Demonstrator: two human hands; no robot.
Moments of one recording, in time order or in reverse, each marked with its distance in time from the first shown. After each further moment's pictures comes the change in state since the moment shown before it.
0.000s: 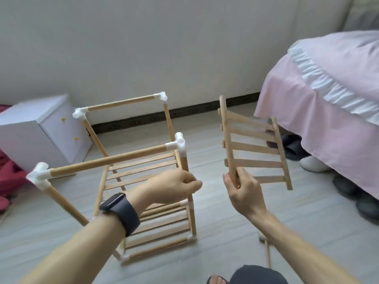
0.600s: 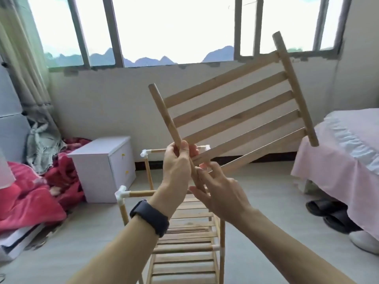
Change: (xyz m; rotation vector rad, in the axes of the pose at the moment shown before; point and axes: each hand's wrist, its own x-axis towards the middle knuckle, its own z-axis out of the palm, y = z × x) left_hand -0.091 0.037 -0.095 -1.263 1.060 0.192; right_hand 0.042 -0.220 -0.017 -0.216 -0.106 -0.825
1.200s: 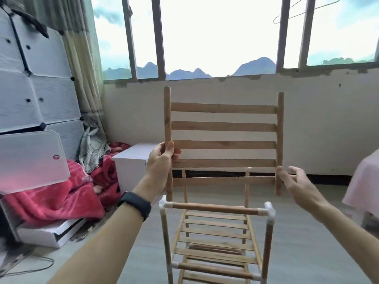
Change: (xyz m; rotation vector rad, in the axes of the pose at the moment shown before) left_hand 0.076 0.045 -0.142 0.194 0.146 0.127; right_hand 0.043 0.094 -0.005 0.595 -0.138 0.822
